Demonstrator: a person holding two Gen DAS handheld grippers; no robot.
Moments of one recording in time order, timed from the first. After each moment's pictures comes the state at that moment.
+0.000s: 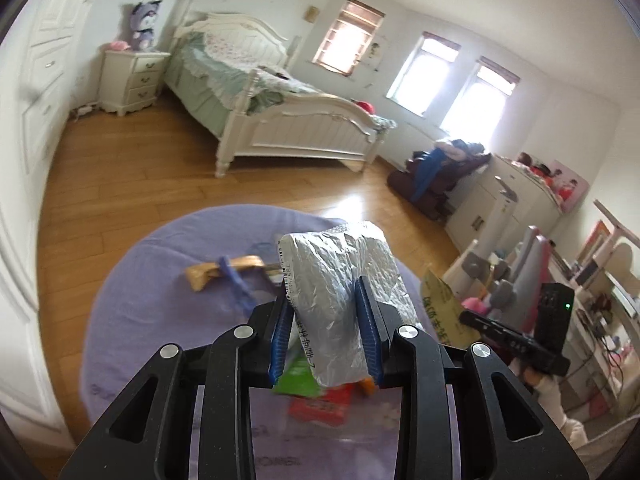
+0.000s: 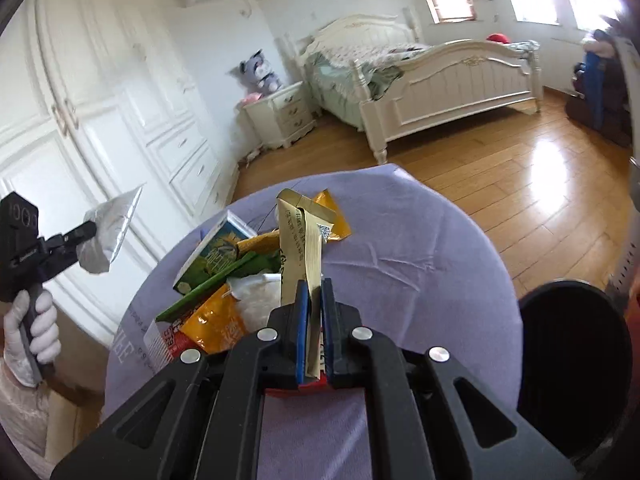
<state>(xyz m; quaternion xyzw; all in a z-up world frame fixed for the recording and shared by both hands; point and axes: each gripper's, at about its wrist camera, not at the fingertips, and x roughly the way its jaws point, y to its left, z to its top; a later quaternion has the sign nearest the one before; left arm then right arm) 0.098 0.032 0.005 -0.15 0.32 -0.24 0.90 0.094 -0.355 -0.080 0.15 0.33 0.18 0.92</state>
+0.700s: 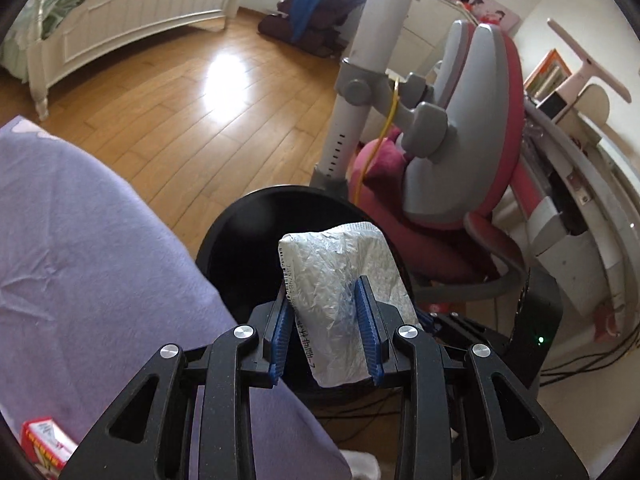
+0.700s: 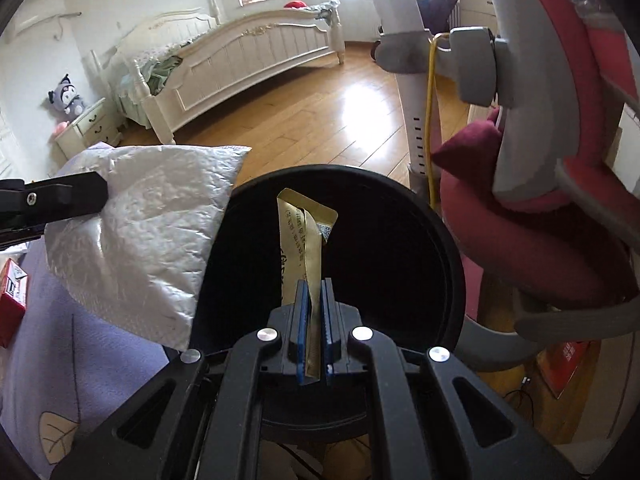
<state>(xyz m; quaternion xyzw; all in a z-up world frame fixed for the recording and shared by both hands) 0.177 -0.423 -0.154 0.02 0.50 -0.42 0.75 0.064 -0.557 -0.218 0.17 0.41 -0.13 0.89</state>
